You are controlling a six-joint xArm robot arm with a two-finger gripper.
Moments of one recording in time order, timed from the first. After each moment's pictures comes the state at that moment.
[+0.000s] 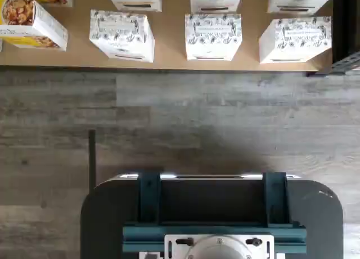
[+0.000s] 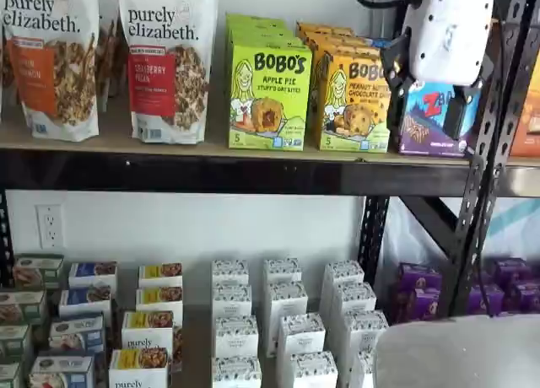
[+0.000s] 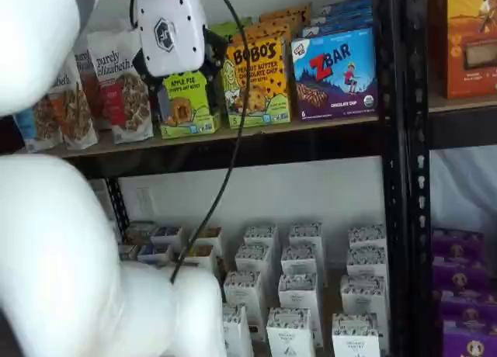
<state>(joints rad) 0.03 -0.87 -1.12 0.04 1.99 0.05</state>
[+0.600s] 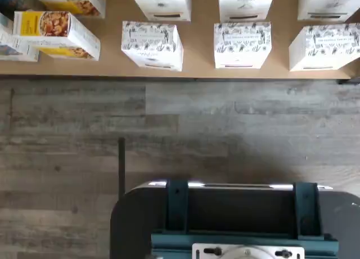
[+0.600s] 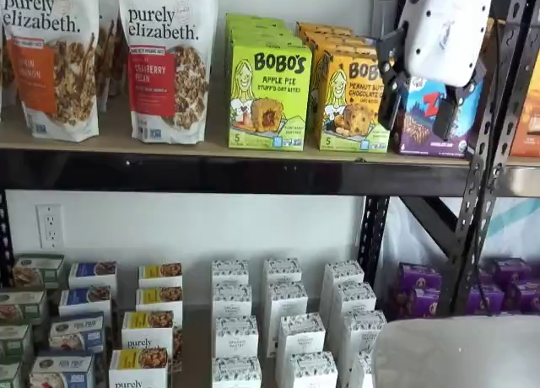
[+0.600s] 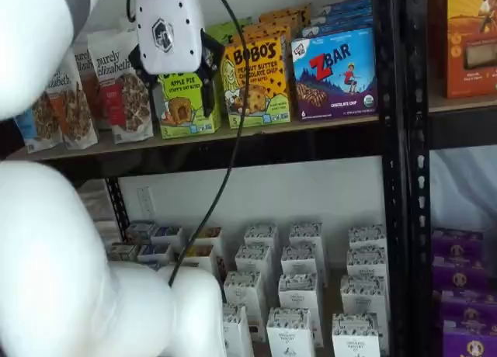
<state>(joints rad) -0.03 -0.88 -1.11 0.13 1.96 0.02</state>
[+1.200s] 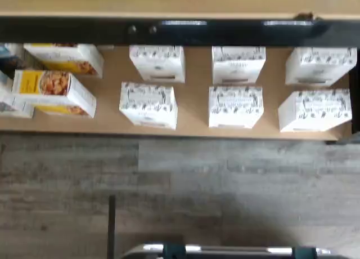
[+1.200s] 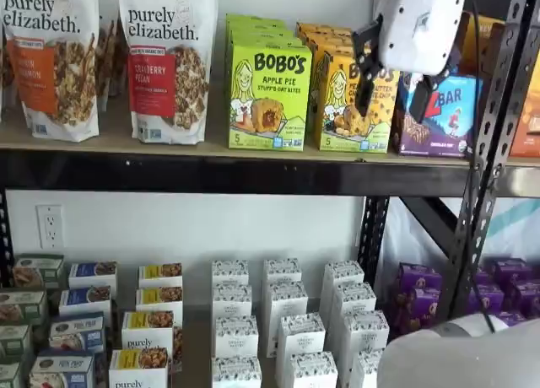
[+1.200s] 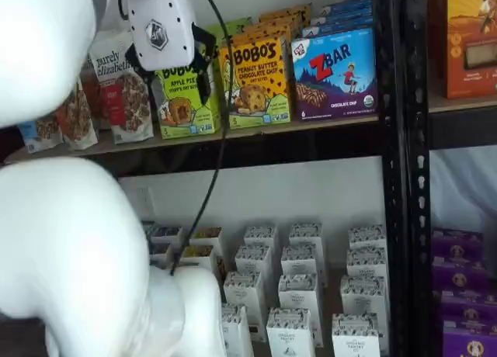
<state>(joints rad) 0.18 -0.89 -1.07 0.03 1.77 0.19</state>
